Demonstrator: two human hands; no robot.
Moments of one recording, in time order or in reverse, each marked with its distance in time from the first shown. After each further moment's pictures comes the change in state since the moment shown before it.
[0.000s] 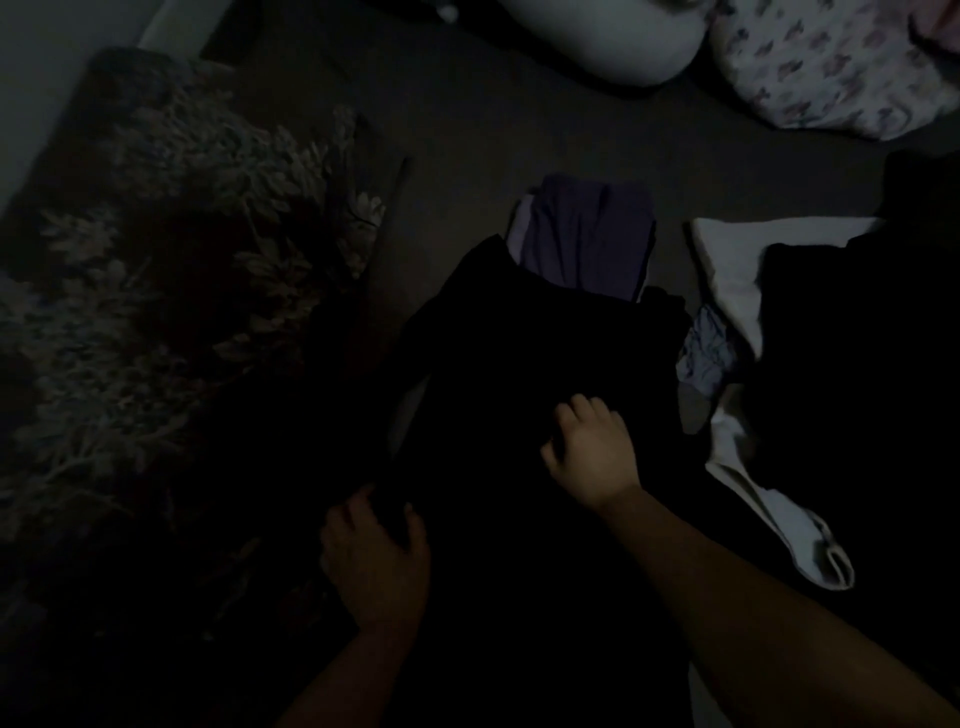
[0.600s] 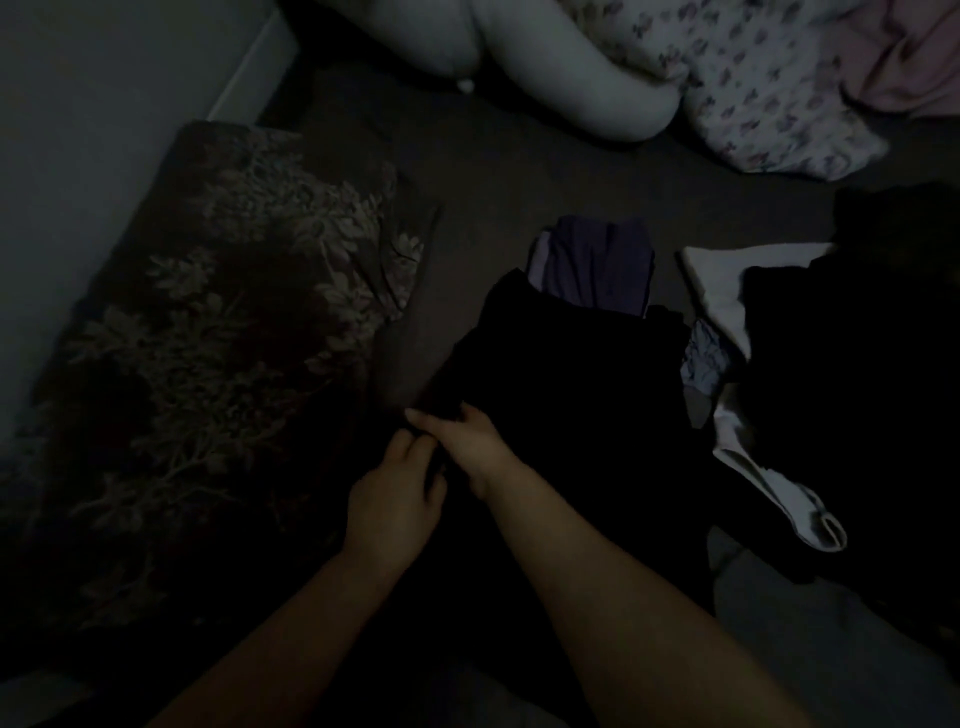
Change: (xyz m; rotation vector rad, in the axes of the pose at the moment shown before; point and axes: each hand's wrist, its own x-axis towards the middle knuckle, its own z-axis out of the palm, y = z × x) left_hand 0.054 0.008 -0.102 0.132 -0.217 0.702; right_hand 0.037 -0.215 -0.049 1.537 -0.260 0.767
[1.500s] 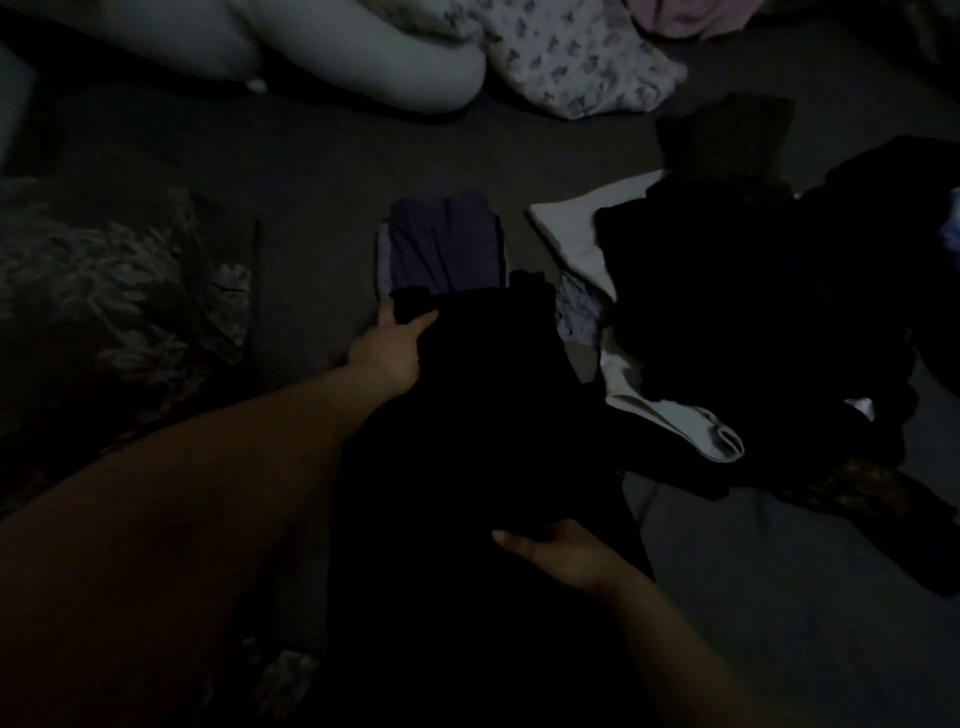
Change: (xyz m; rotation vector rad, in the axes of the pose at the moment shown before) left_hand 0.200 0.079 0.081 0.159 -0.488 0.199; right_hand -0.061 0.100 -0.201 -0.011 0.022 0.130
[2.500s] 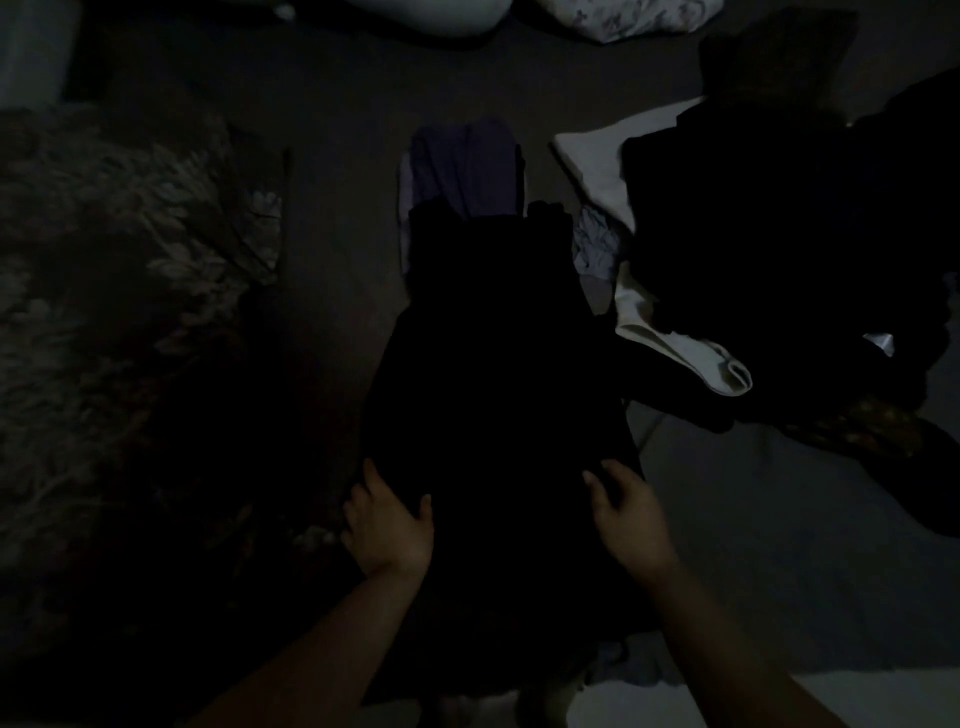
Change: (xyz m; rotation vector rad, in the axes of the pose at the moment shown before) left_hand -0.220 0.021 0.162 -0.236 0.200 -0.742; right_hand -0.049 0.063 -0.025 -0.473 0.553 -0.375
